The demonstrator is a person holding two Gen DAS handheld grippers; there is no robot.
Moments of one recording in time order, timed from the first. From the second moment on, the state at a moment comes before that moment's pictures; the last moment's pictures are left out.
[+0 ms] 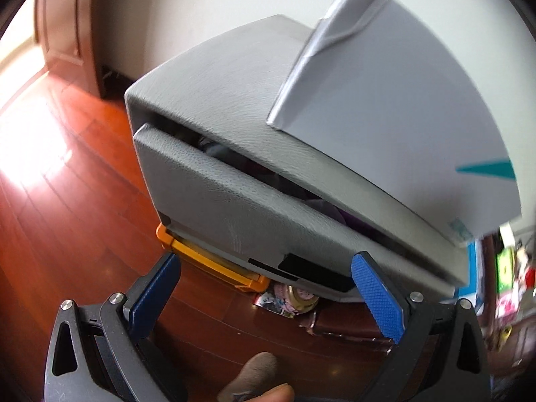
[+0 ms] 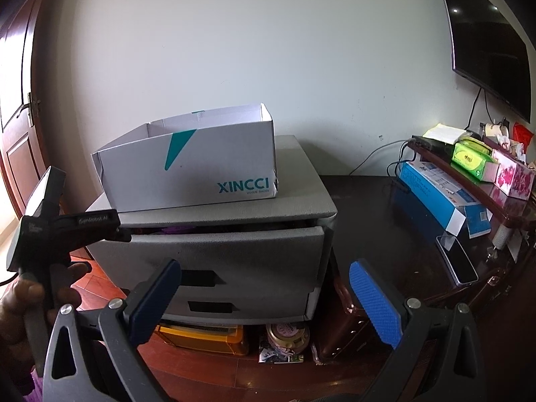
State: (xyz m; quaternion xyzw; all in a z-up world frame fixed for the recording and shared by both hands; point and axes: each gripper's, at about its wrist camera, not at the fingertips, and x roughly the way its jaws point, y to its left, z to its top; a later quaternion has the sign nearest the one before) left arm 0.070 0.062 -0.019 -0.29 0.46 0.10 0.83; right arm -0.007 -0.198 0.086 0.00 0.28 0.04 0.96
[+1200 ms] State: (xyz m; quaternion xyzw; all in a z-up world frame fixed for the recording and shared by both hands) left arm 0.060 0.035 -0.030 -0.16 0.44 0.12 0.87; right arm -0.007 -0.195 0.080 0.00 0.28 0.05 0.96
